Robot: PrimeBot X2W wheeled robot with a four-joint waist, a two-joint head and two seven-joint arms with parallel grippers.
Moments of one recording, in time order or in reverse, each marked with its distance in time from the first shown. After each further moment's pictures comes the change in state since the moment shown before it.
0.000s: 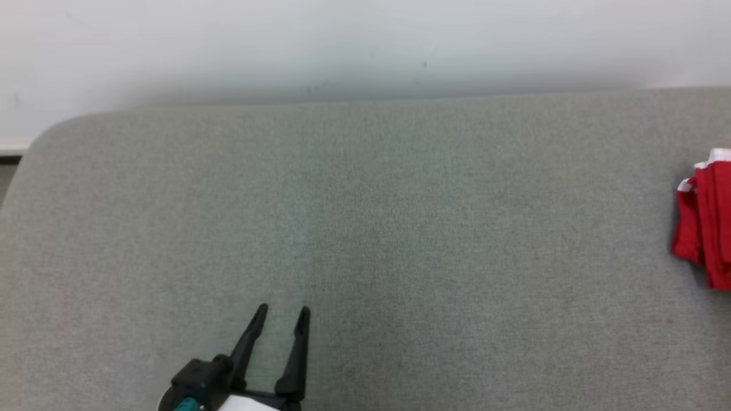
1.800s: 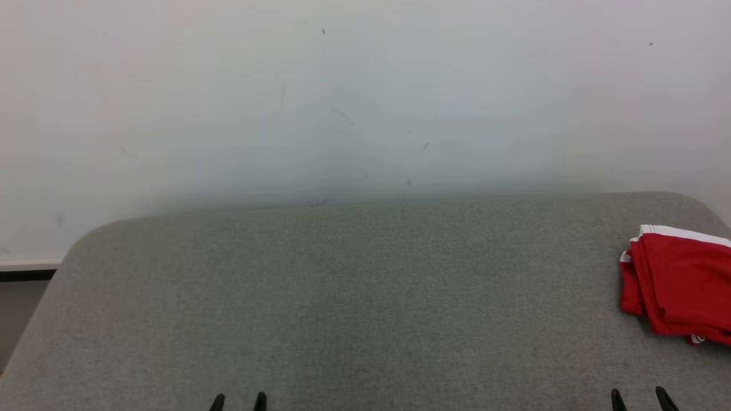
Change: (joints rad) left arm 0.238 0.000 0.136 0.016 0.028 -0.019 0.000; right arm 0.544 0.555 0.050 -0.125 -0.281 0.000 -0.527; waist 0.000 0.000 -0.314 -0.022
